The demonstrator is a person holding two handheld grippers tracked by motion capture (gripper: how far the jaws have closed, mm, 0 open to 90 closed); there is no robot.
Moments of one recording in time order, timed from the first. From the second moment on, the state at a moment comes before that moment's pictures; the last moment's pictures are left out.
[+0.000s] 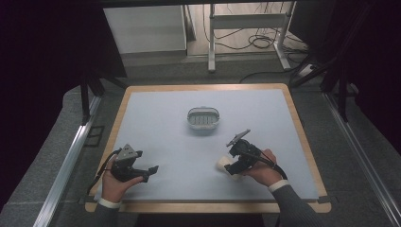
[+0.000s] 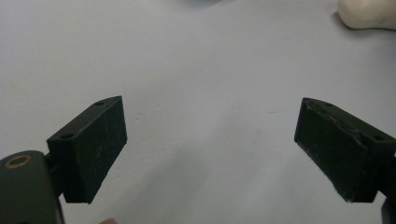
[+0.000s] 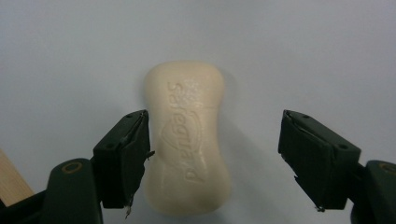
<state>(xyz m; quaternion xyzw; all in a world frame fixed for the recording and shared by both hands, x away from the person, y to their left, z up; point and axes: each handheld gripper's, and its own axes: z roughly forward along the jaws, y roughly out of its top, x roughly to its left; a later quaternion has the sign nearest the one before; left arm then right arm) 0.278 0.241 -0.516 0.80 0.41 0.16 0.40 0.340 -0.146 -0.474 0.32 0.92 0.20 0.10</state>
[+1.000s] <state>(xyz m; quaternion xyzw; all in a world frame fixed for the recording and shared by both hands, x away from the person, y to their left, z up) 0.278 0.240 -0.517 0.81 0.40 0.16 0.40 0.348 -0.122 -0.494 0.32 0.94 0.12 0.06</state>
